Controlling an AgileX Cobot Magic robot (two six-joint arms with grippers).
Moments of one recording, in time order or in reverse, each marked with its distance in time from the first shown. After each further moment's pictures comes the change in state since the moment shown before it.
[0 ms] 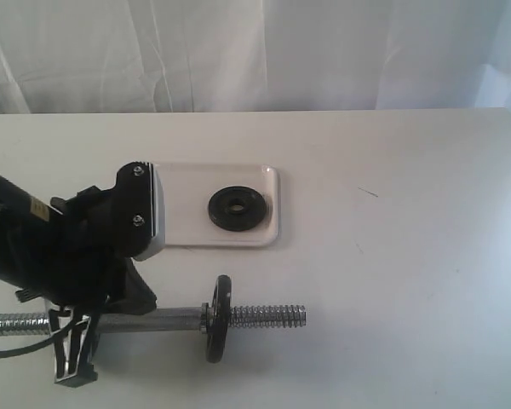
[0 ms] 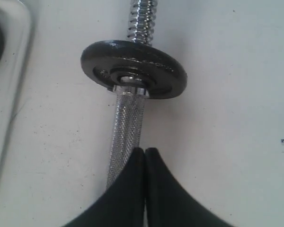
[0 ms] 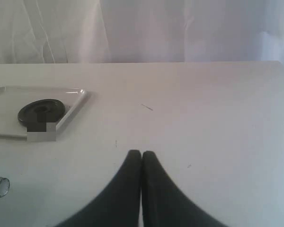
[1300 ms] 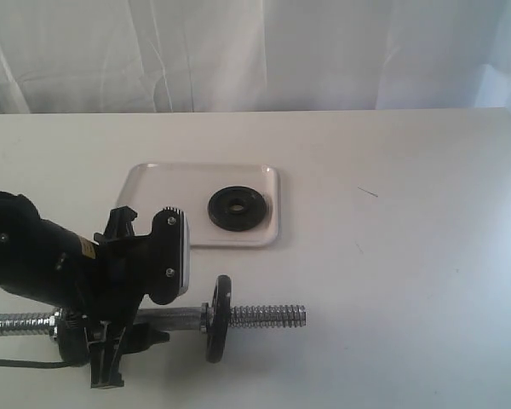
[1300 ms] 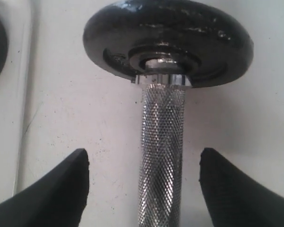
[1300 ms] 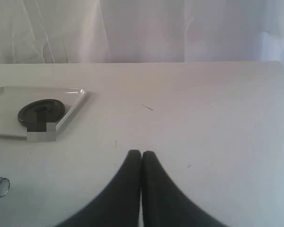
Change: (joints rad) left arm -0.030 0.183 0.092 0.046 -0.347 0.136; right arm 0.000 0.000 0.000 0.000 0.000 0.002
